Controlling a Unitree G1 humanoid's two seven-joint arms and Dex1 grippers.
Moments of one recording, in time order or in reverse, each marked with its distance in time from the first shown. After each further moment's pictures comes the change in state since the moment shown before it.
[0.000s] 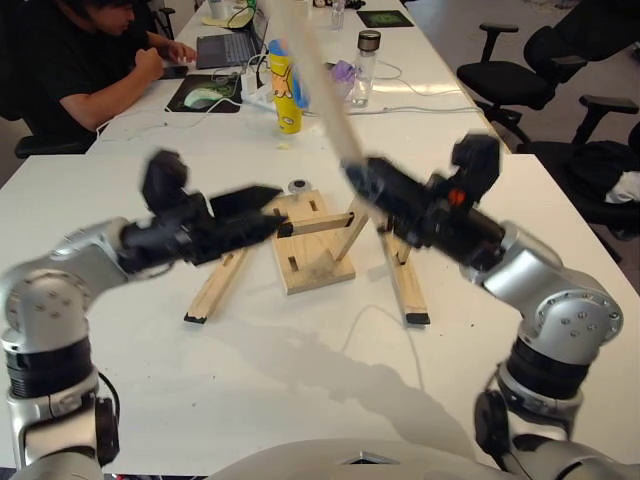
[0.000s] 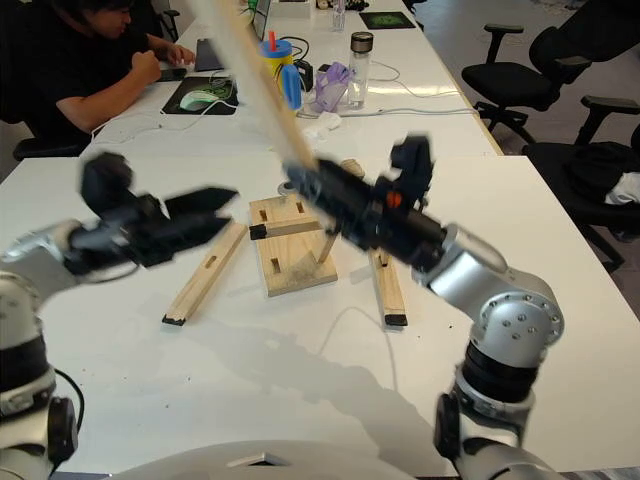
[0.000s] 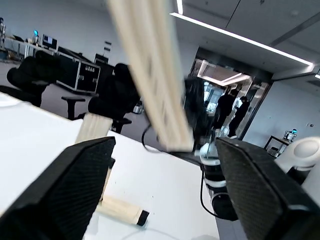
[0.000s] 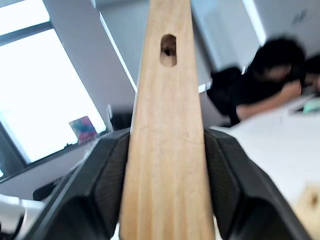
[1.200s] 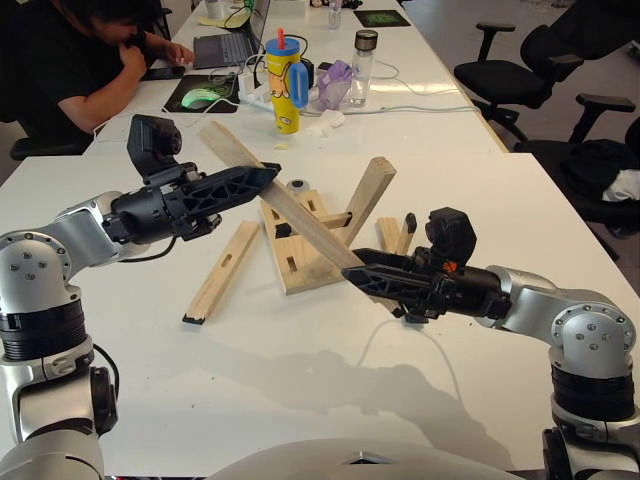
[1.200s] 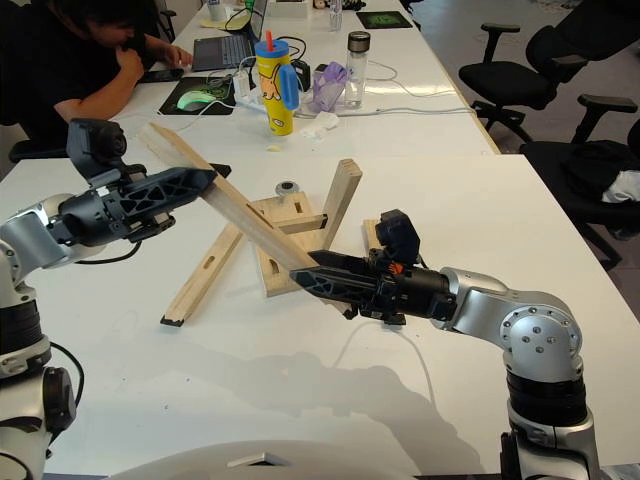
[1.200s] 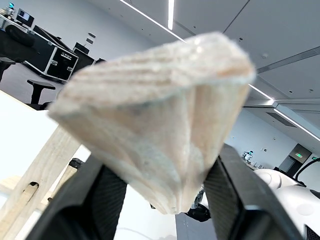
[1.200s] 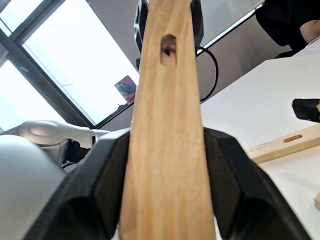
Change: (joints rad) left arm -0.082 0.027 -0.062 0.147 -0.167 0.116 0.062; right arm 0.102 -0.240 0.141 0.055 0.118 0.001 0.271
